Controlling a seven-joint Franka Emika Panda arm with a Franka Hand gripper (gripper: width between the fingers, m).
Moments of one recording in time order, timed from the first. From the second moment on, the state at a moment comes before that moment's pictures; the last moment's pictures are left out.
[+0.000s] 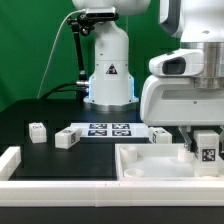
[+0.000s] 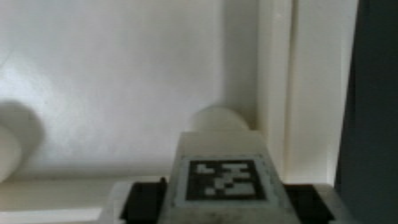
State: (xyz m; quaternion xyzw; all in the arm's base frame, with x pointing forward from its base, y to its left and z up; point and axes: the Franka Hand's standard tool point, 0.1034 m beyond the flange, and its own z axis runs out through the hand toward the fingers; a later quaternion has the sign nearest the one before) arm 0.614 0.116 0.062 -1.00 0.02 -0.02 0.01
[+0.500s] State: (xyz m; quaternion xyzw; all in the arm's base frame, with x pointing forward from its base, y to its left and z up) arm 0.616 0.126 0.059 -0.91 0.42 -0.03 0.03
